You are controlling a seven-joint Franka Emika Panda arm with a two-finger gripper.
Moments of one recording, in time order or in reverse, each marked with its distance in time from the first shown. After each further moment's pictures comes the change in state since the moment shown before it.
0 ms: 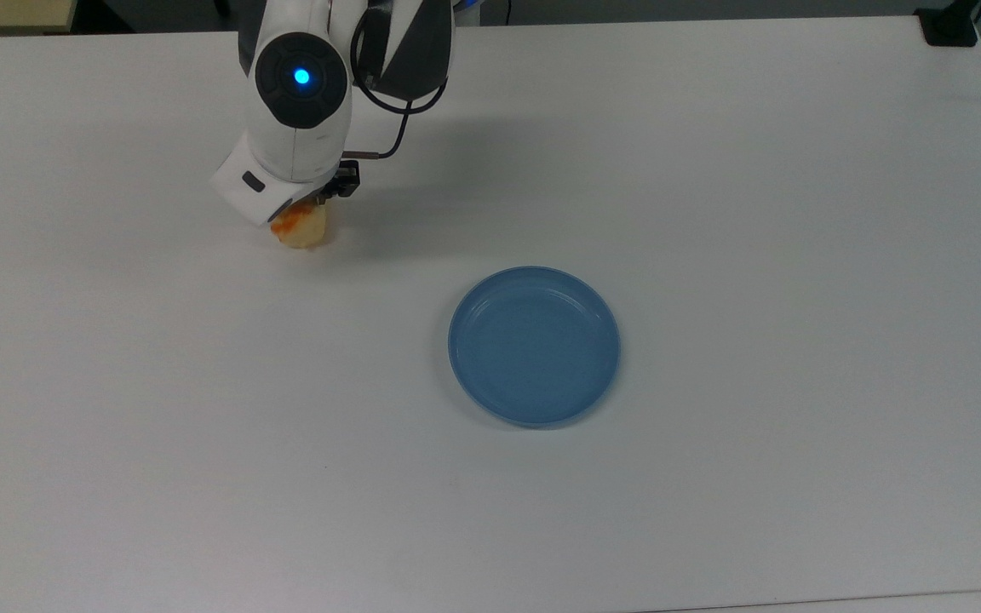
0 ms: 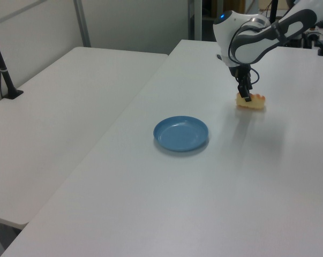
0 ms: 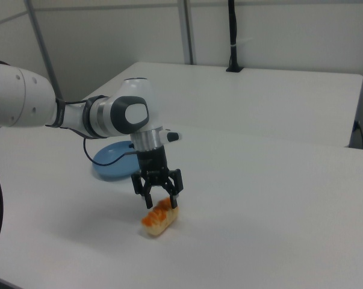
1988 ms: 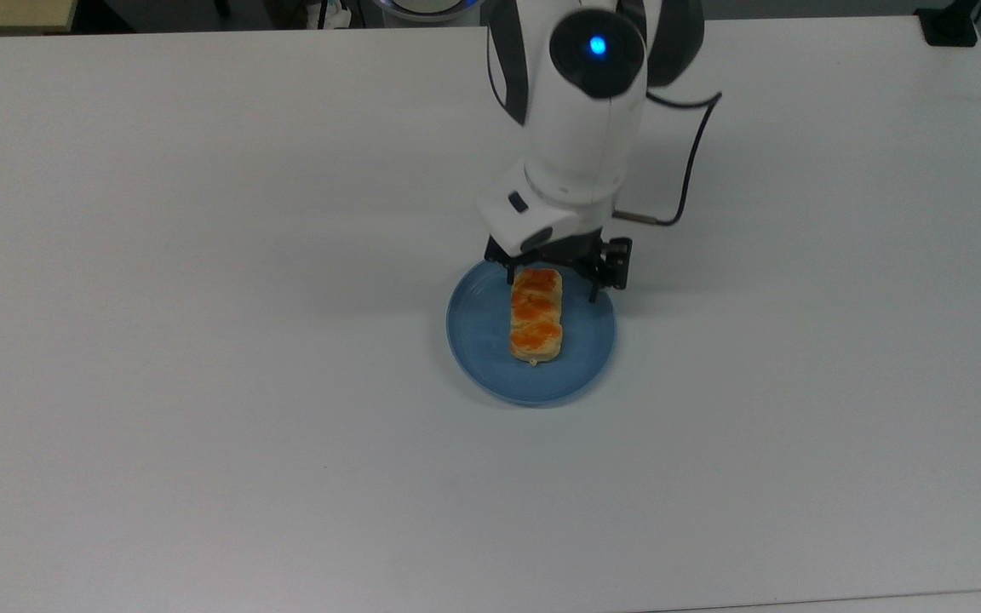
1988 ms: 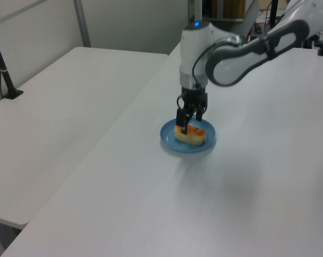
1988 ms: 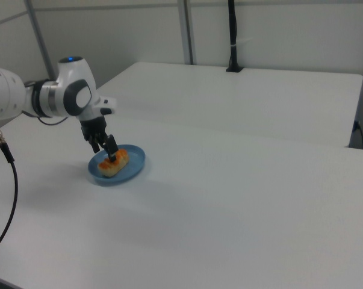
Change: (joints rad) arm 0.157 0.152 0.239 0.259 0.216 0.223 0.671
